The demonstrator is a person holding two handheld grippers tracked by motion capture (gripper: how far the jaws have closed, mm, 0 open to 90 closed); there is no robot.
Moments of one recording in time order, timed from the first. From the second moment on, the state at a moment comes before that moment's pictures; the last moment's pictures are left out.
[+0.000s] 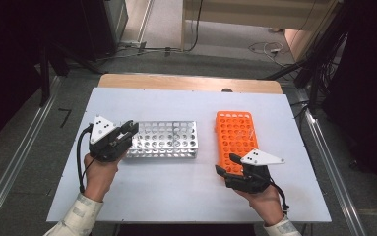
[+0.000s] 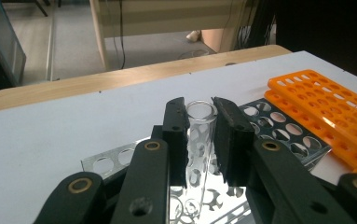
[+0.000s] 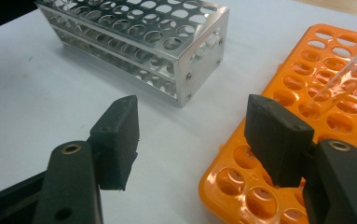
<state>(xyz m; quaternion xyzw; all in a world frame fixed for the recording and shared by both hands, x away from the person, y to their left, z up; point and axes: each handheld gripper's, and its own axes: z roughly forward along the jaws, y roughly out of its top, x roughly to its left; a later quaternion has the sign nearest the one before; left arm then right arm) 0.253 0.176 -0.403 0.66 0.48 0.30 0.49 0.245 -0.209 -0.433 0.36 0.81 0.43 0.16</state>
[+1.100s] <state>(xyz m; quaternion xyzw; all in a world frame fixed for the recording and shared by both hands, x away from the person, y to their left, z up) 0.256 0.167 -0.428 0.70 0.48 0.30 0.44 0.249 -0.212 -0.437 0.37 0.81 0.43 0.16</state>
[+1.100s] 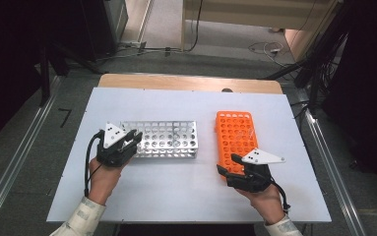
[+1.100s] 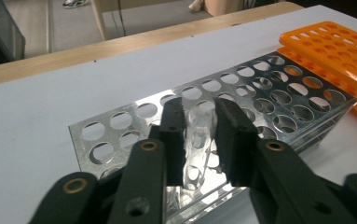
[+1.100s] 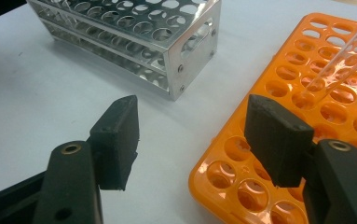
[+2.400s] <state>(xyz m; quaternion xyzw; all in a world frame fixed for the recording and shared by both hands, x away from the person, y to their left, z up) 0.236 0.159 -0.411 0.66 0.50 0.26 0.50 0.268 -0.249 -0.441 0.43 0.78 0.41 0.21</state>
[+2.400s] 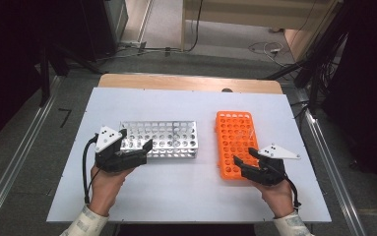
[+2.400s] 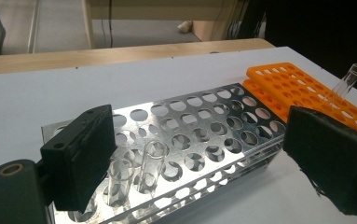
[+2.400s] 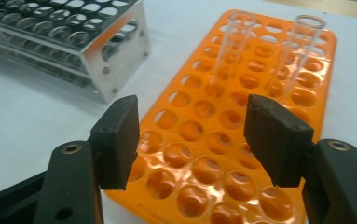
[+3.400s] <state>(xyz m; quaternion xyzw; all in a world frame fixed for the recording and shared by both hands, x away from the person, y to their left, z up) 0.231 0.152 -0.410 0.67 0.49 0.25 0.51 0.329 -0.262 -0.462 0.47 0.76 0.38 0.24</state>
